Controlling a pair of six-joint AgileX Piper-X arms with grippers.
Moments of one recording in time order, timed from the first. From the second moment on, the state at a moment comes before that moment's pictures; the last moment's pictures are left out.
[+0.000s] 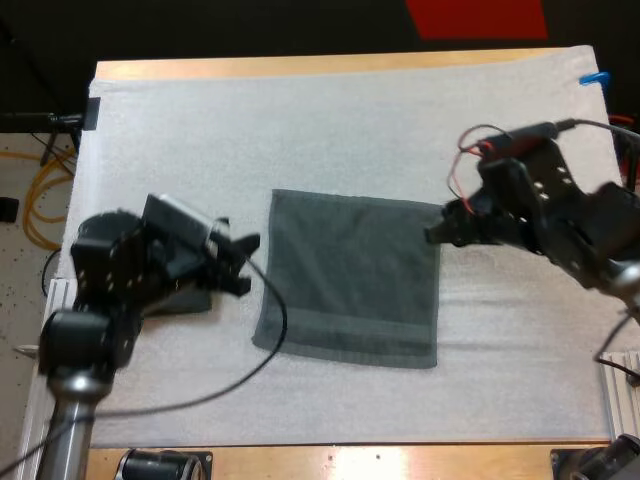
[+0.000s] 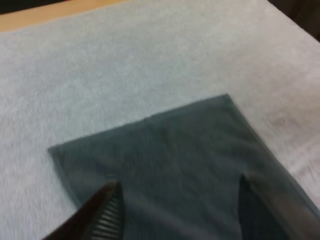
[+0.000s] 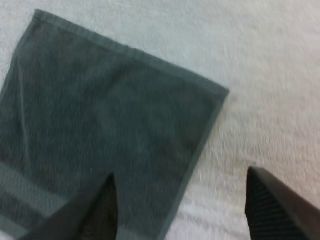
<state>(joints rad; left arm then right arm) -0.09 0.84 -0.86 0.75 0.54 -1.67 0.58 1.28 -1.39 1.18 0.12 -1.63</state>
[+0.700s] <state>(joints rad) -0.09 0.65 -0.86 1.27 0.39 -1.66 0.58 0.84 -0.76 1.20 -0.07 -1.31</state>
